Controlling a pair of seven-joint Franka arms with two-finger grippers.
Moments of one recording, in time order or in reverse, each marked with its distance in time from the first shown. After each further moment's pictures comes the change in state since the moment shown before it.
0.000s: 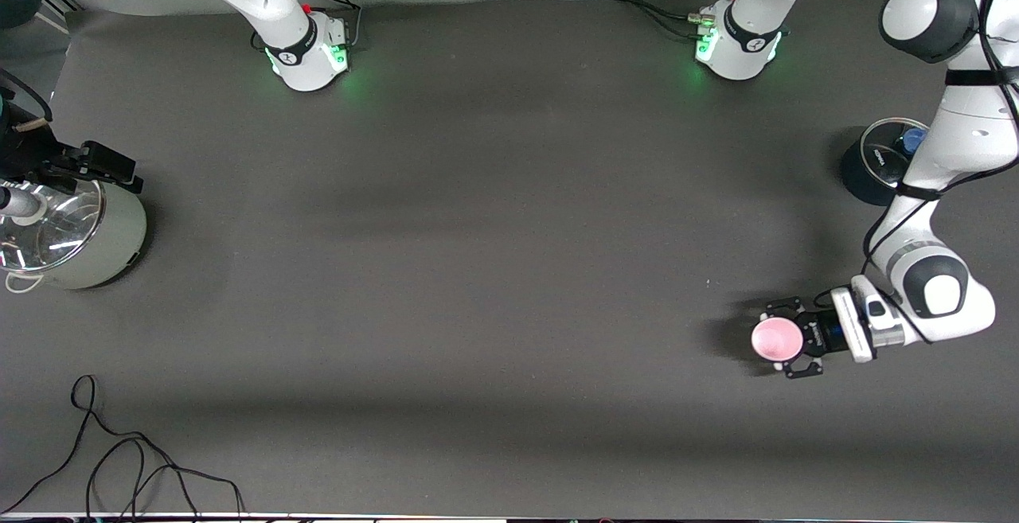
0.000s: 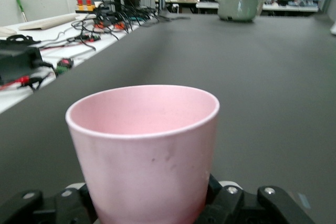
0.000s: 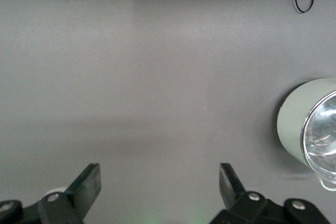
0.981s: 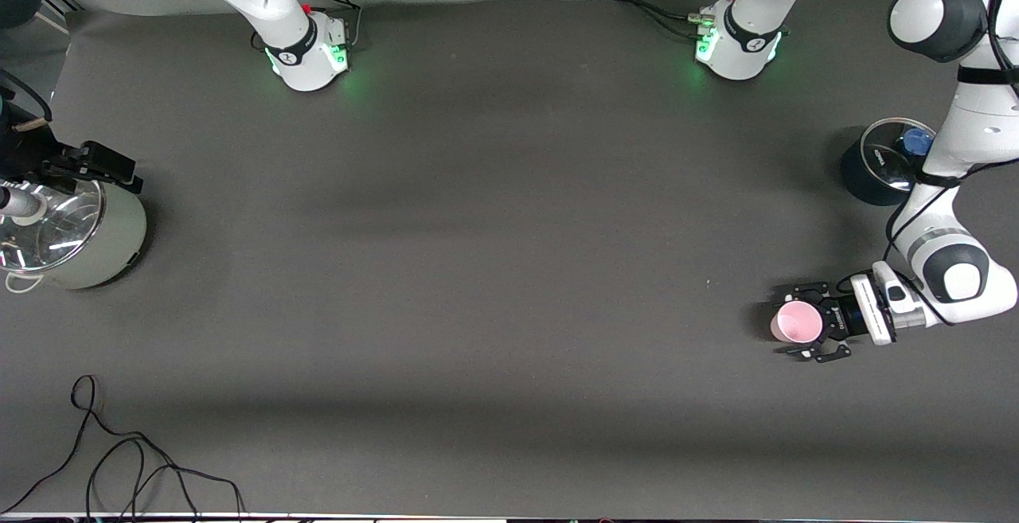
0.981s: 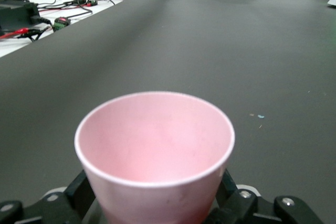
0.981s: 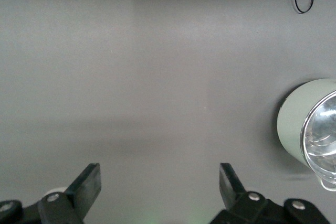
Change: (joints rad) left arm 0.031 -0.011 0.162 -0.074 0.029 -0.046 0.127; right arm 0.000 0.000 0.000 0.001 0.000 0.001 0.000
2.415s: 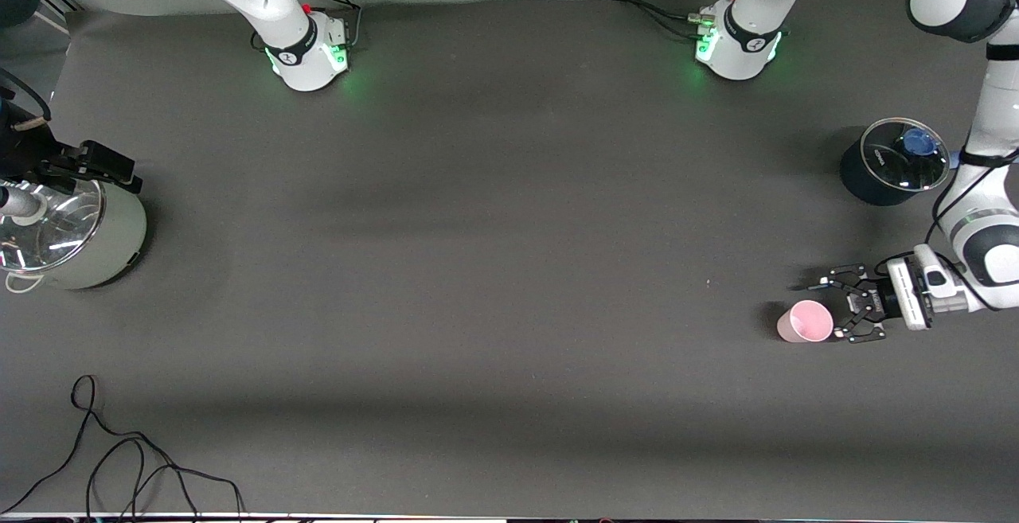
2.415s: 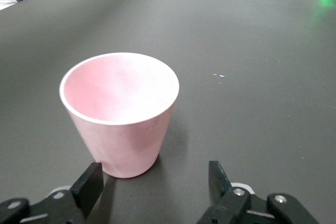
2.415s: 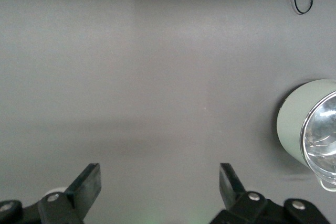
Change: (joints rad) left arm 0.059 -0.069 0.037 -0.034 0.158 -0.046 -0.068; right arm 0.000 -0.001 0.000 0.001 0.000 0.001 0.000
